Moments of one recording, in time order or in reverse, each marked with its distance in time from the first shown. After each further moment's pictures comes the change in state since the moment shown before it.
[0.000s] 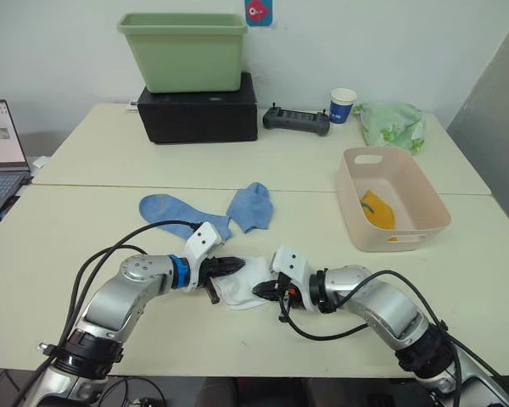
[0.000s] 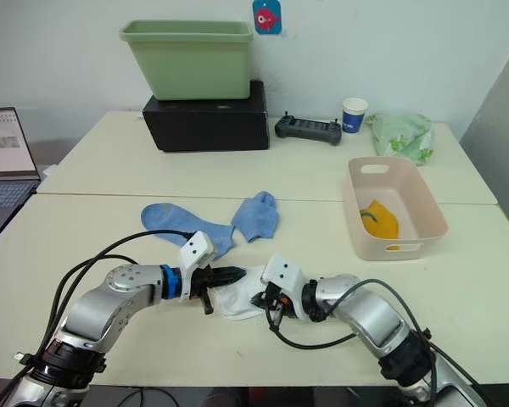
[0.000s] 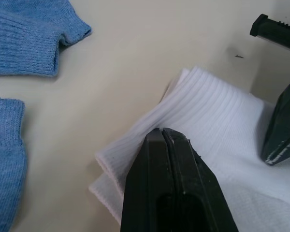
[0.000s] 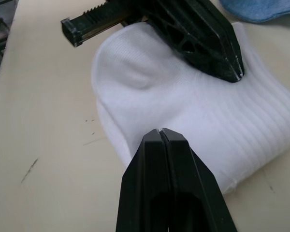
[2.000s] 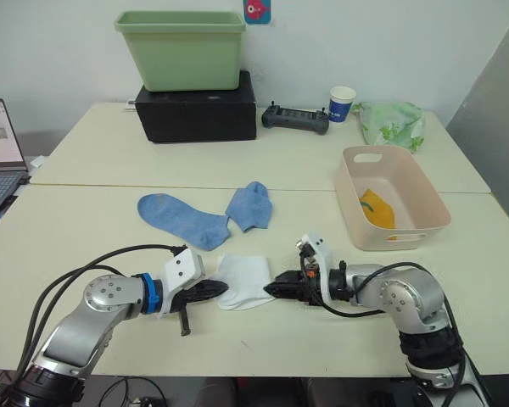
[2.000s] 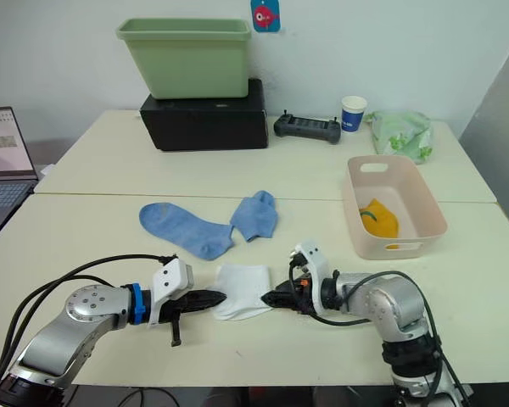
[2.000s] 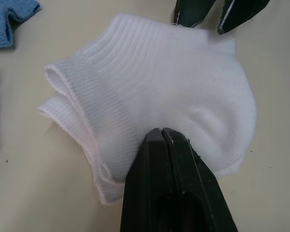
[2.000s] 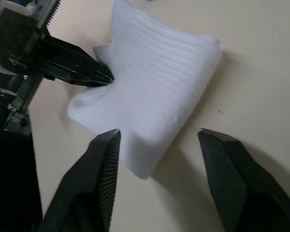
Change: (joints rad) left arm 0.222 0.139 0.078 -0.110 0.055 -0.237 -0.153; right arm -0.018 0.207 -0.412 -0.018 0.282 0.637 -0.143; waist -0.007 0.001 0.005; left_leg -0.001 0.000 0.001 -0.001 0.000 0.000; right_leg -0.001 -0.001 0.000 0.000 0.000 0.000
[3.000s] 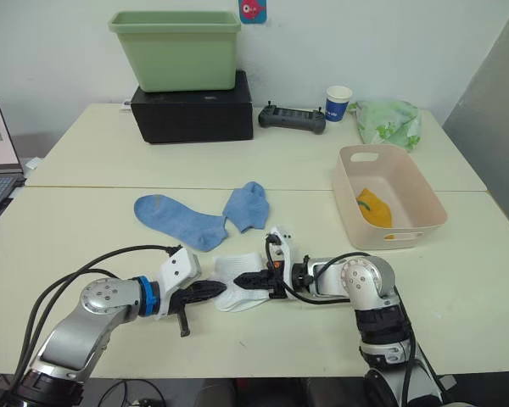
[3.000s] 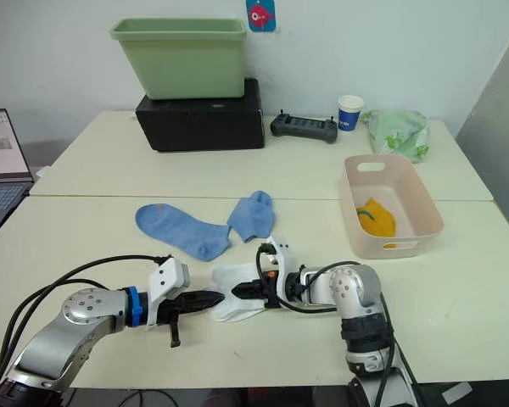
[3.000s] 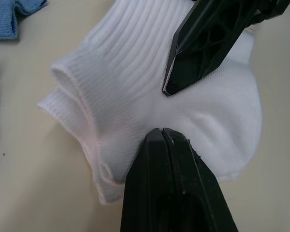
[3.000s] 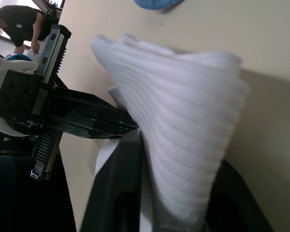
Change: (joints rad) left arm 0.016 -0.029 0.048 -0.017 -0.081 0.090 0.011; right arm -0.094 0.274 -0.078 0.229 0.033 0.043 -0.190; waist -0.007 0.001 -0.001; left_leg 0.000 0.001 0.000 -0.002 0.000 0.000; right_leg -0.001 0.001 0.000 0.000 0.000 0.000
